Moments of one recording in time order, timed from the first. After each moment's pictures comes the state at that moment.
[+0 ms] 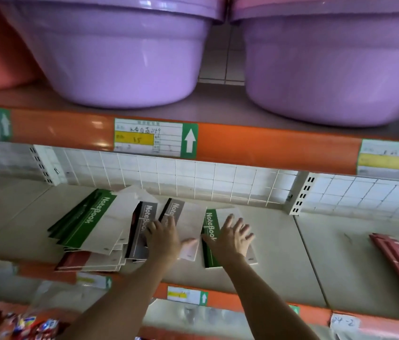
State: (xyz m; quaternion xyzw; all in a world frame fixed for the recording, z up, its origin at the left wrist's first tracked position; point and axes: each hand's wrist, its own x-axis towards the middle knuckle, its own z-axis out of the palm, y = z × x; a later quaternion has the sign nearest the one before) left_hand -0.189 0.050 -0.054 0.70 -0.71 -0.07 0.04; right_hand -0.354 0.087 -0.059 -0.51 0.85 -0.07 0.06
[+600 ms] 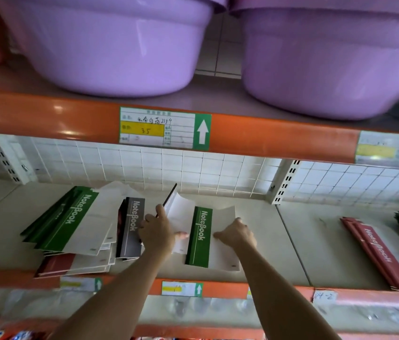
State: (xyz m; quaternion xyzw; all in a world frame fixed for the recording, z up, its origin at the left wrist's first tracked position) left_hand -0.197 0.049 -0.048 0.71 -0.69 -0.11 0.08; right_hand -0.383 0.104 -0.031 -0.36 0.89 -0.12 0.24
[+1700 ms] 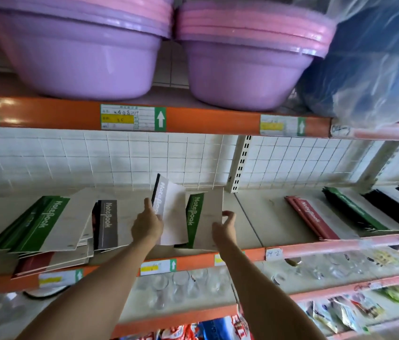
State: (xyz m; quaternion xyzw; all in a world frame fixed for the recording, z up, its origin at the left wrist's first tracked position) left_hand -0.208 0.099 -0.026 0.62 -0.71 -0.23 0.24; right_hand -0.376 0.200 -0.028 -0.21 0.76 -0.54 0.28
